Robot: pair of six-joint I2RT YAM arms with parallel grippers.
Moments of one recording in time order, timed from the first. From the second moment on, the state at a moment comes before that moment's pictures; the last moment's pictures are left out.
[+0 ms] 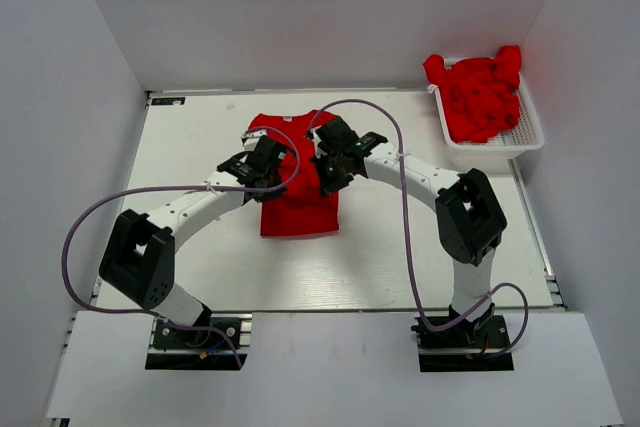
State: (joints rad) left arm -0.57 1.53 1.09 -0.54 -0.32 -0.75; right arm 0.76 1.92 1.54 -0.65 -0.13 0.18
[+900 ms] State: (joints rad) left arm -0.44 1.80 1.26 -0.47 -0.22 -0.65; right arm 0.63 2.12 1.73 -0.63 -0.23 0.14
